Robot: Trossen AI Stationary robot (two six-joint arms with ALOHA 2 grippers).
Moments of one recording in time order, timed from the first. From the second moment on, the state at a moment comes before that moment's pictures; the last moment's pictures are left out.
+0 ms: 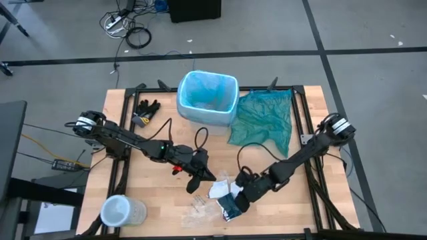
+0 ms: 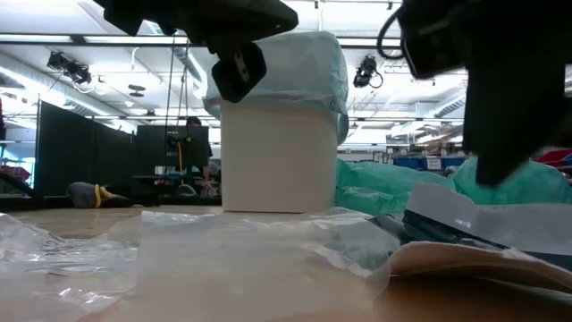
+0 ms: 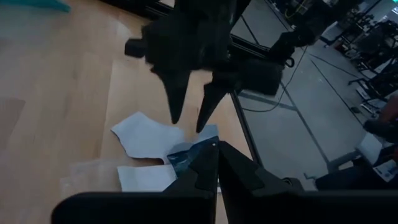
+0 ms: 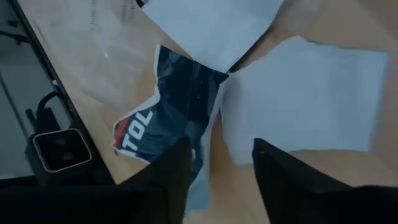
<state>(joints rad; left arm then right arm) -0.26 1.56 0.87 0.32 0.16 -0.48 0.58 1.72 1.00 -0.10 0.13 1.29</state>
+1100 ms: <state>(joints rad) -0.26 1.56 0.87 0.31 0.13 -0.48 0.56 1.86 1.07 -0.14 0.20 1.39</state>
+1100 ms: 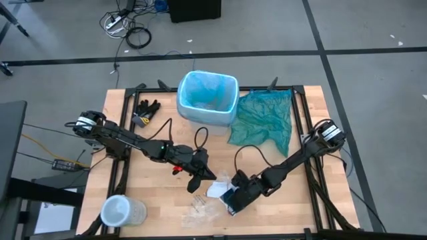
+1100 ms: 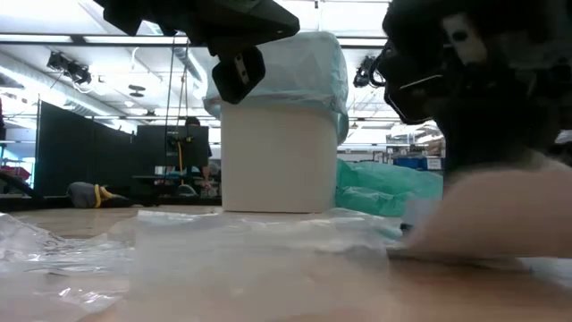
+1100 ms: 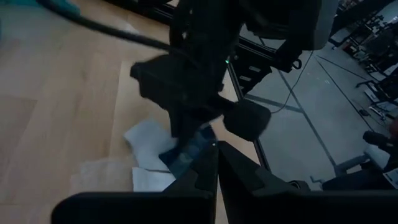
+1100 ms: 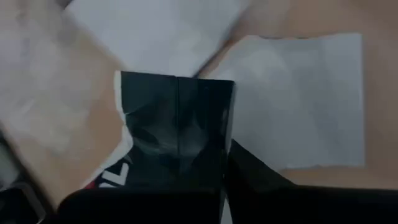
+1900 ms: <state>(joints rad) -0.25 1.52 0.87 0.43 0.23 -0.55 0.46 1.40 1.13 -0.71 0.41 1.34</state>
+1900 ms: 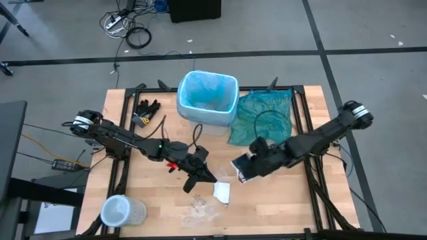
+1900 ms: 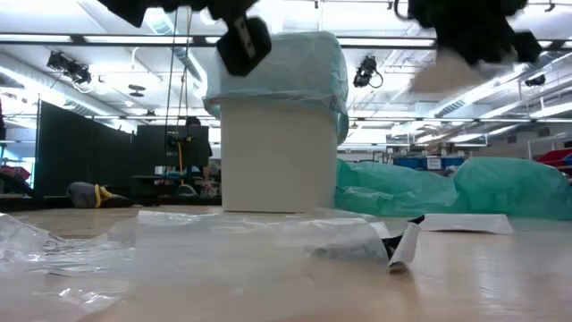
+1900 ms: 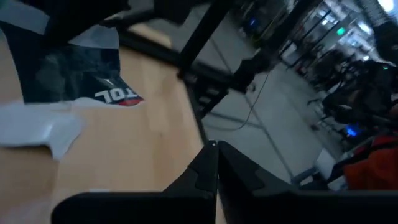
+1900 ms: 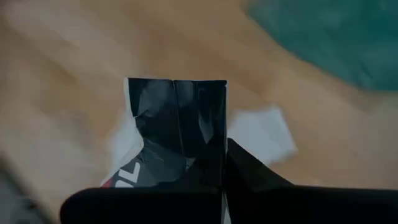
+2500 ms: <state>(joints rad) -0.18 1.40 0.87 0.48 0.20 -0.55 0.08 1.42 1.71 -0.66 0.49 0.53</state>
